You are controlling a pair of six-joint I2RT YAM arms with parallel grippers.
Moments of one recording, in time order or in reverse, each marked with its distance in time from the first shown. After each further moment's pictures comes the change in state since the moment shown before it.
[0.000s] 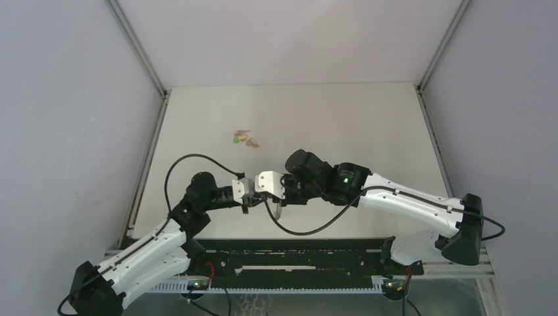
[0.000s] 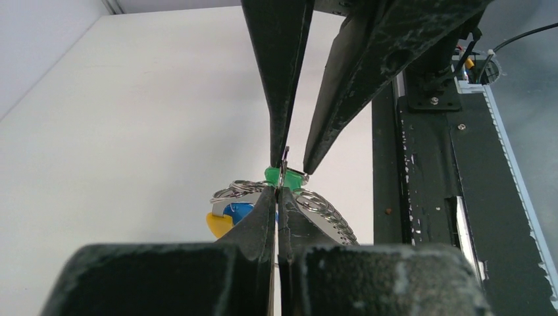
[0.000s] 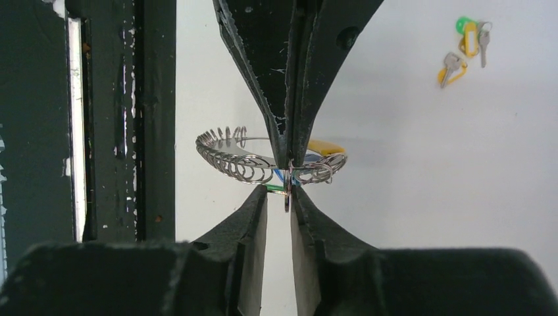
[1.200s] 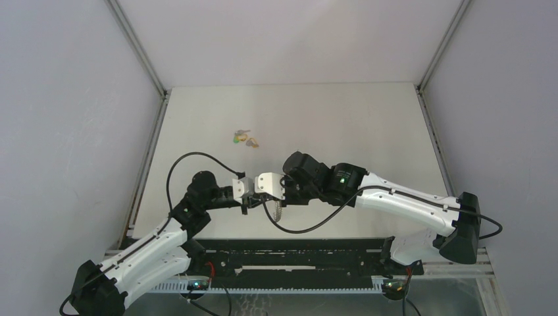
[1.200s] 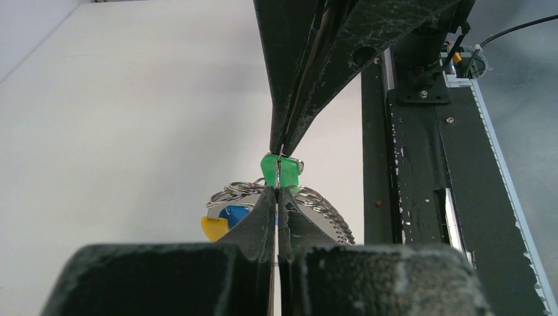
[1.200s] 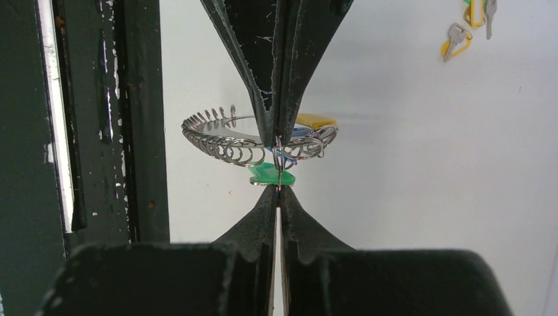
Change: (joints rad) left arm 0.022 0.015 -0.011 0.006 0.049 -0.014; right arm 0.006 0.011 -0.001 -0.029 0.061 -0.002
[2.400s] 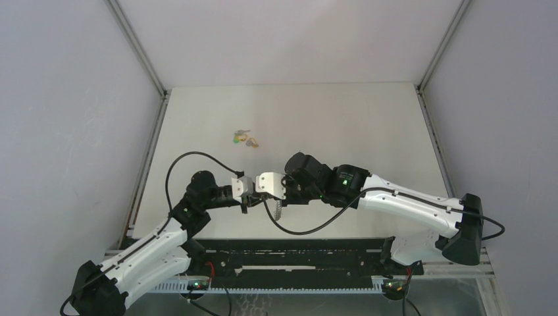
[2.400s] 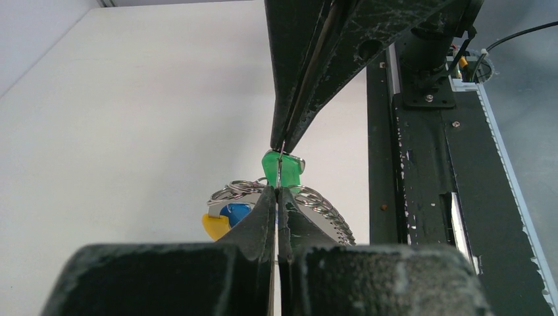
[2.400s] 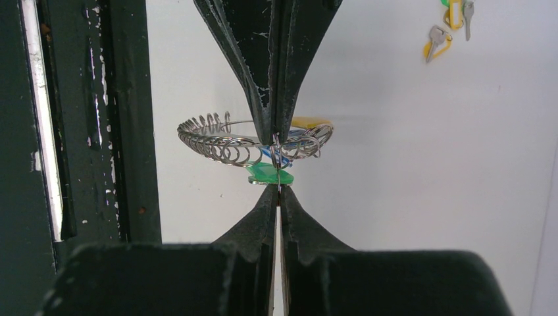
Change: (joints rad) left arm 0.013 0.001 0.000 0.016 -0.003 -0.003; right arm 0.006 -0.023 -0.018 0.027 0.034 0.001
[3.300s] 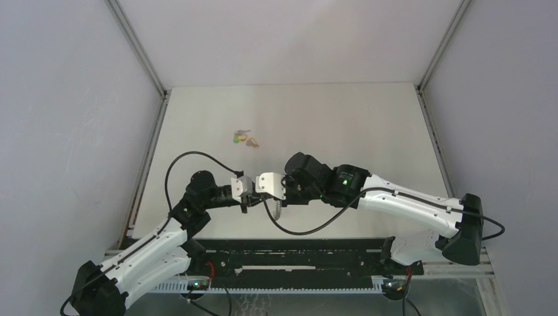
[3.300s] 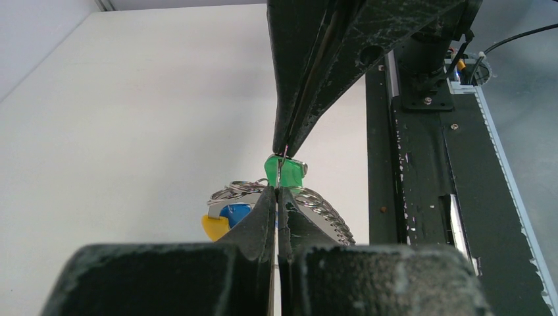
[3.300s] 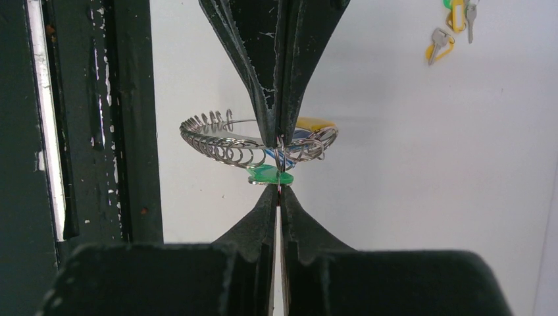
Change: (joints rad) left arm 0.003 0.000 0.000 0.010 0.009 -0.006; right arm 0.000 0.000 0.000 0.000 -0.010 -0.002
